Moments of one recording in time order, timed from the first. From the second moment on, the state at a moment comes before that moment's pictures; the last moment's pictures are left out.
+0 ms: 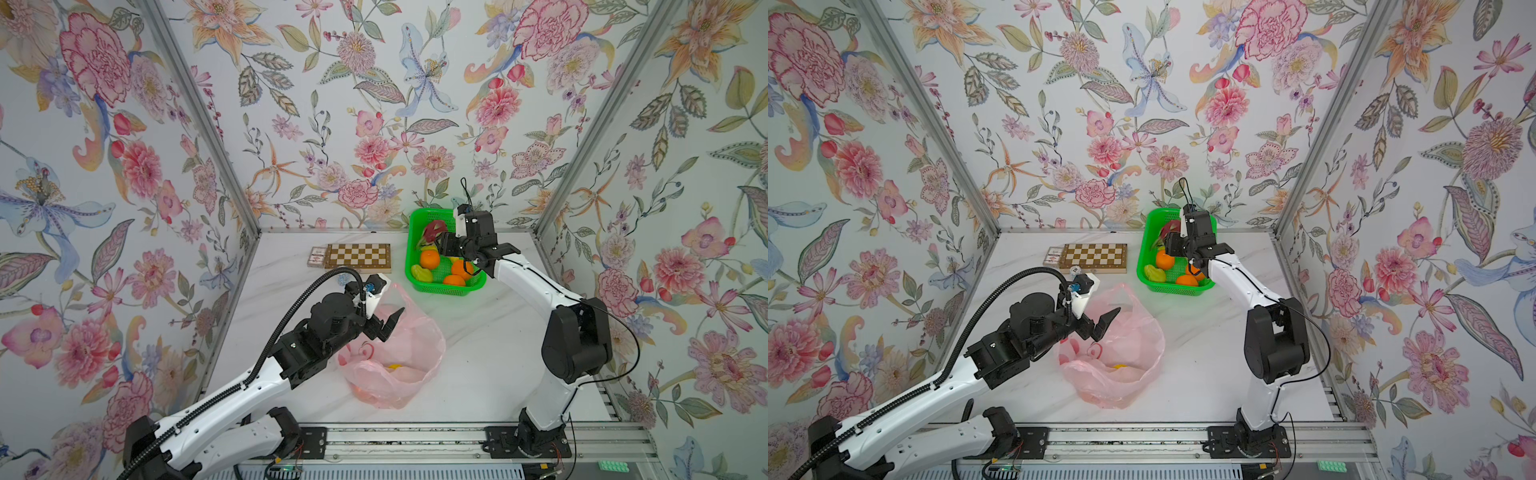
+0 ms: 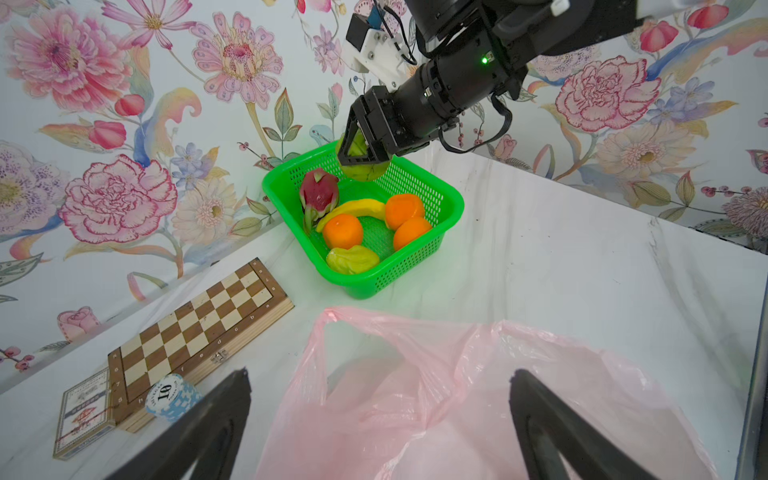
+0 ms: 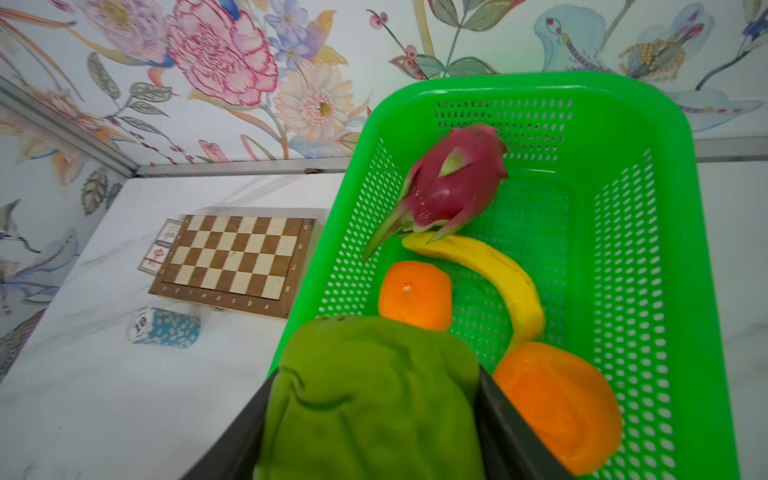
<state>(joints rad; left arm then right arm) -0.85 0.98 0.84 -0.16 -0.12 0.08 0.33 1.86 1.54 -0.29 -0.06 0.28</state>
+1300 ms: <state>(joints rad) -0.85 0.95 0.84 -0.22 -0.16 0.00 0.23 2.40 2.14 -0.61 0.14 0.21</state>
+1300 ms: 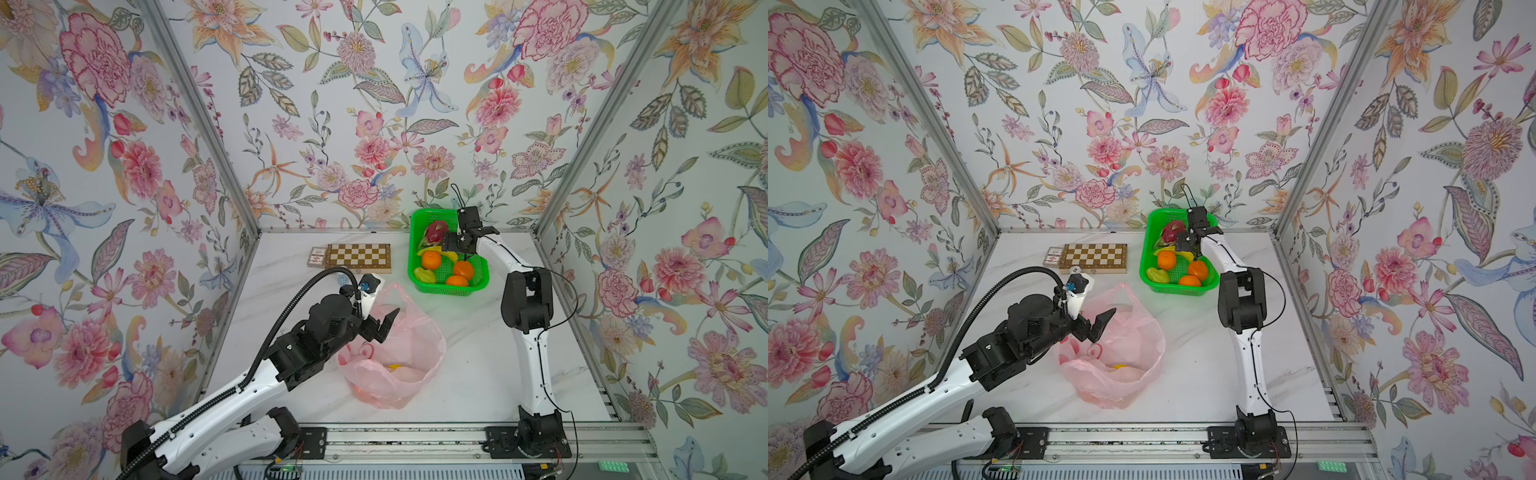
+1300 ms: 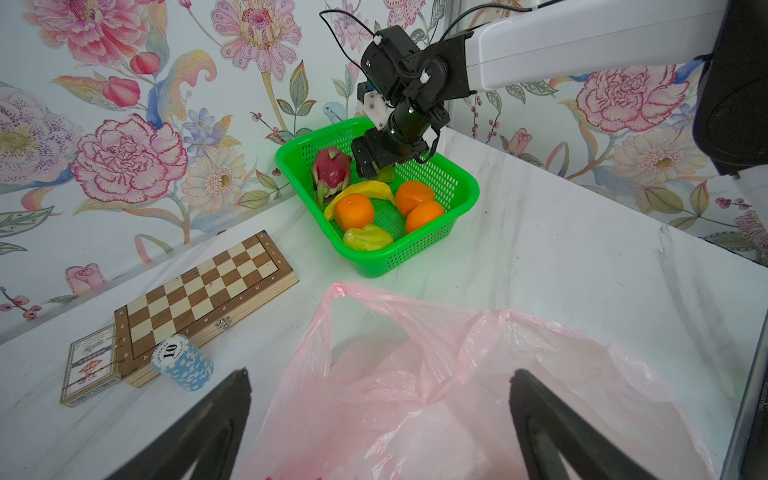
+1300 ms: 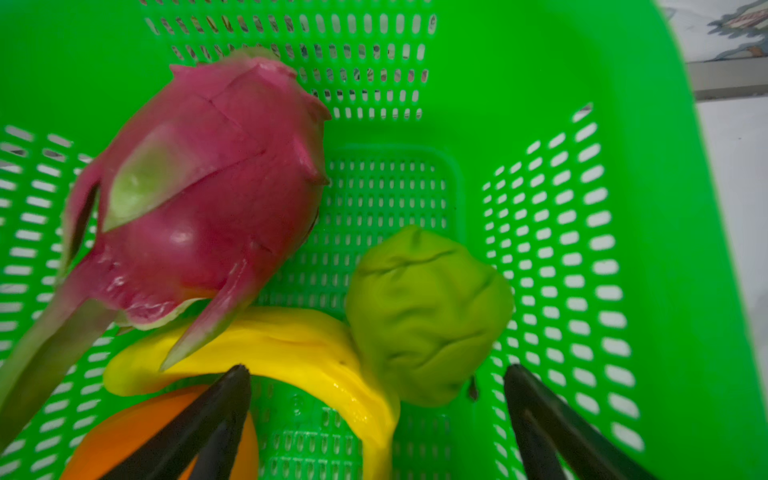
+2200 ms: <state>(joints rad) -0.85 0.96 0.85 -0.42 -0.14 -0.51 0.51 1.44 1.35 -0.55 -0.10 0.33</state>
